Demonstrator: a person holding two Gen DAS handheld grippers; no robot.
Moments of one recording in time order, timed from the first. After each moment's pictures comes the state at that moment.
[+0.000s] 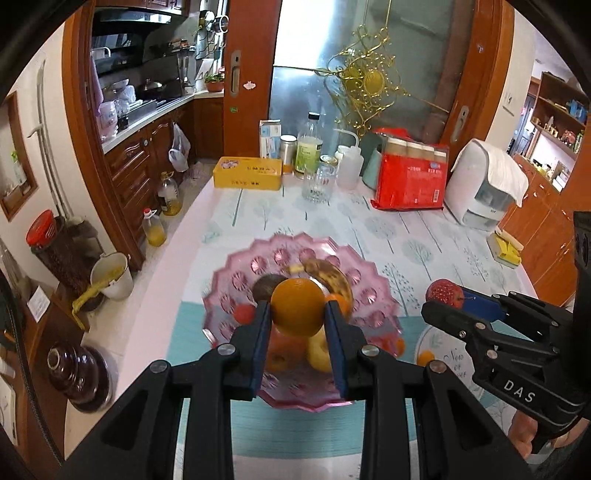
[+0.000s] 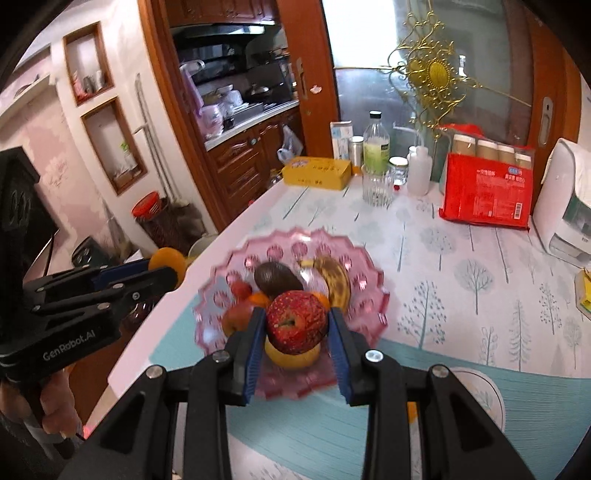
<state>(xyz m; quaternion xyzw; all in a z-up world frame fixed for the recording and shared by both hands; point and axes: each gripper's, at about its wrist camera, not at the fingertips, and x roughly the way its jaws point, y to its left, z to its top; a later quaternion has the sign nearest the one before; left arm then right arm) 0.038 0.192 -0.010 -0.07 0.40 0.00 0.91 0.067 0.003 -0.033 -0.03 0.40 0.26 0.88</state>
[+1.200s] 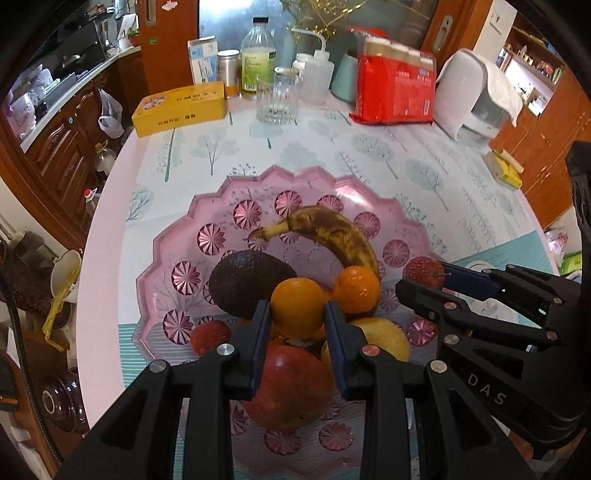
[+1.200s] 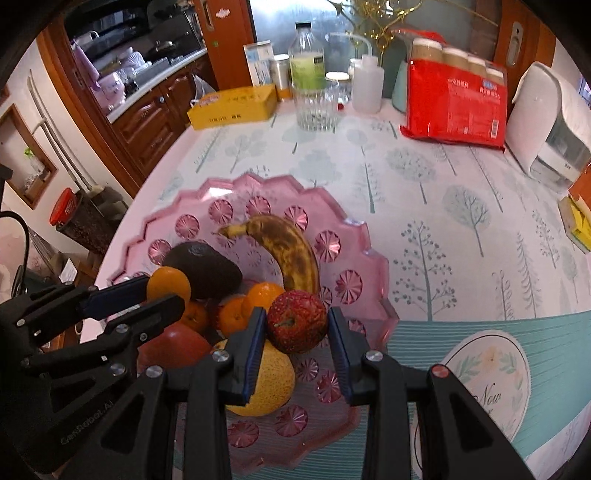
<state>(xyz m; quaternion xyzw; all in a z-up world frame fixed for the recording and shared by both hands) 0.161 0.183 -0.134 -0.01 0.53 -0.11 0.84 0.150 0.041 -0.136 -0.02 0.53 0.10 0.84</state>
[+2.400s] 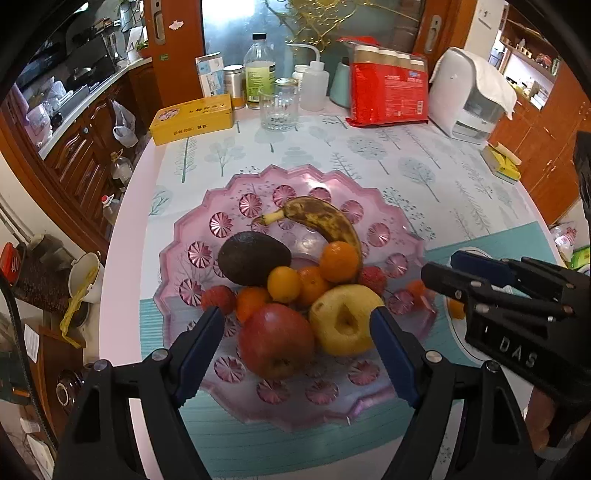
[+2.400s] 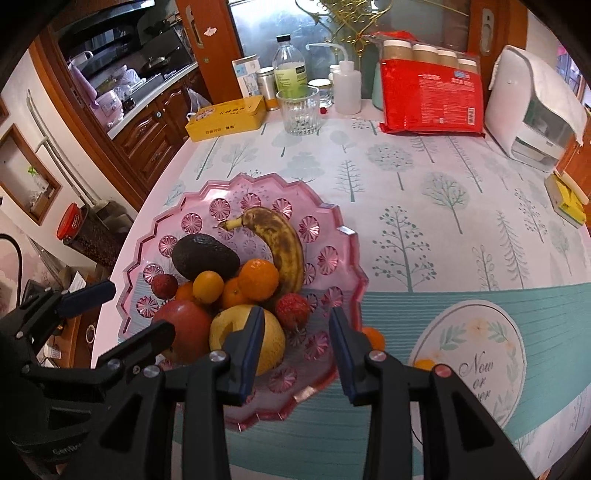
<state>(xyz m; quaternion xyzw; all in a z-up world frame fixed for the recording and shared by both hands) 0.107 0.171 -0.097 0.01 0.51 -0.09 0.85 0.110 0.007 -0.105 0.02 0.52 0.09 0.85</state>
